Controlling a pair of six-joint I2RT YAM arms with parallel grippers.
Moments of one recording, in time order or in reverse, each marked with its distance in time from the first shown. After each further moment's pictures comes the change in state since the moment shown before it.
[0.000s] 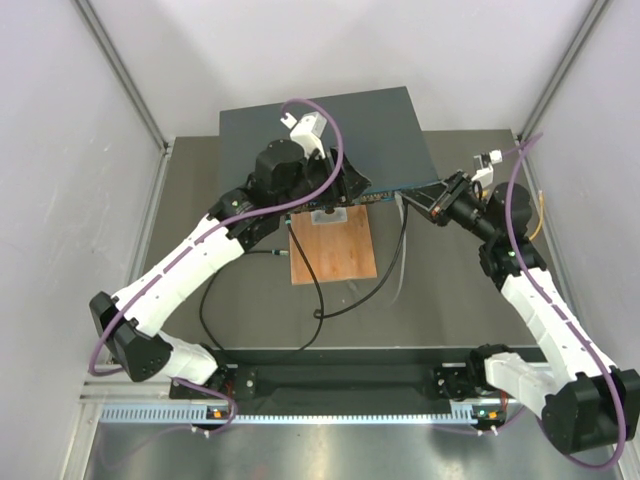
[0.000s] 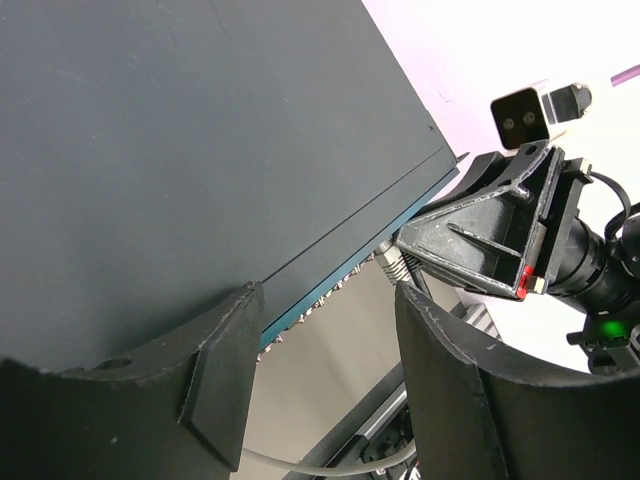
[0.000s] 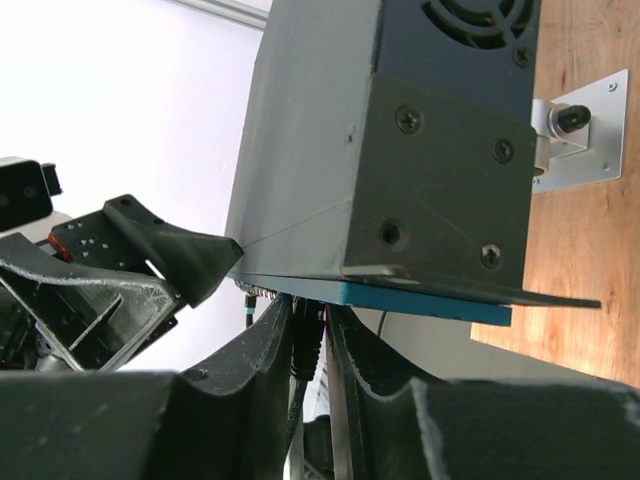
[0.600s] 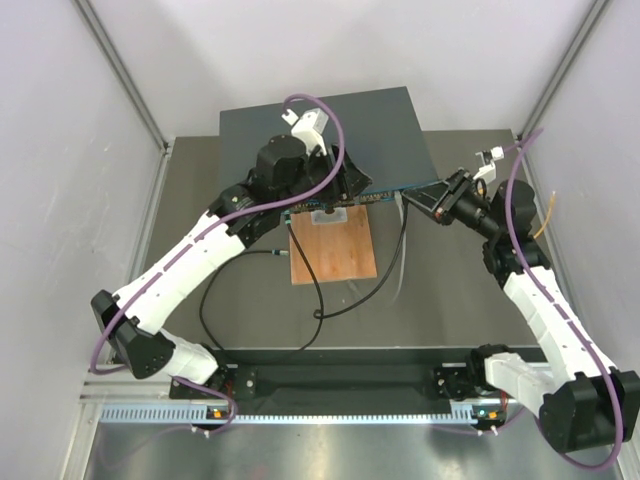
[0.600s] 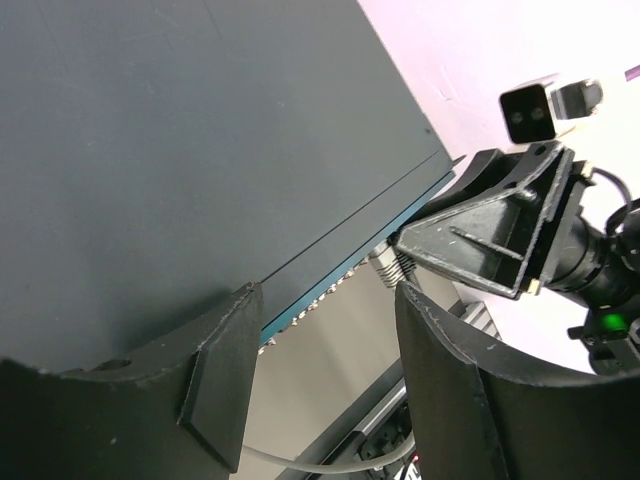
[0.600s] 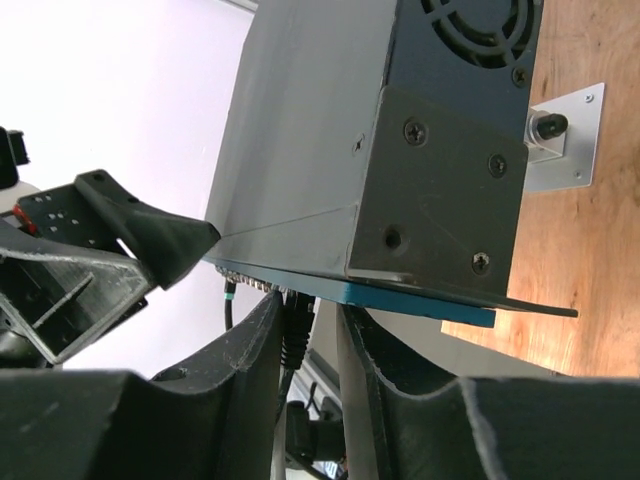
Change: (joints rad) left arm -0.002 0.020 0.055 -0.047 -0.002 0.000; right arm -0.032 0.002 0.021 -0.034 -0.058 -0.095
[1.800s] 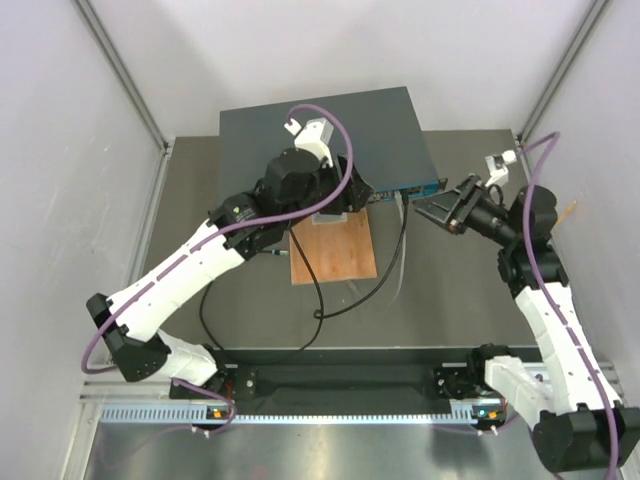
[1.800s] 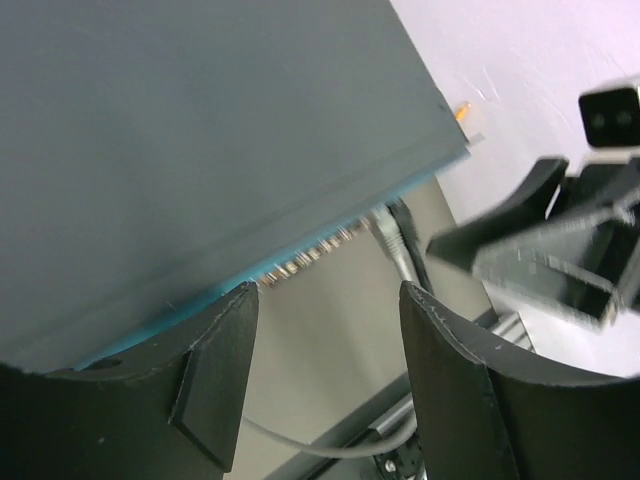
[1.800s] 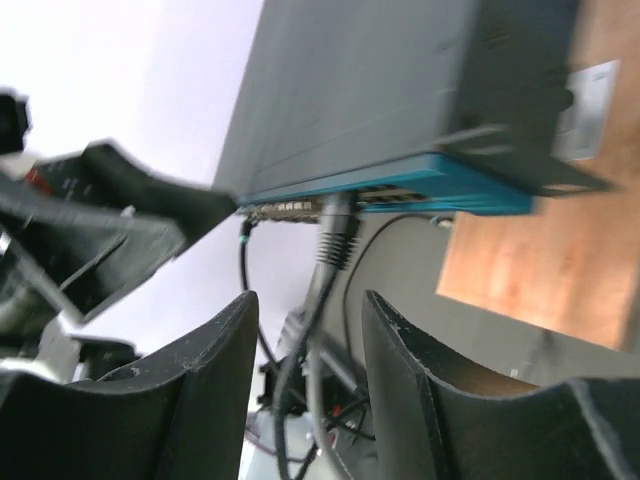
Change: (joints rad) left arm -0.149 -0.035 0.034 -0.125 -0.240 0.000; right arm -0.112 -0.129 0.032 -0.185 -0.159 -0.089
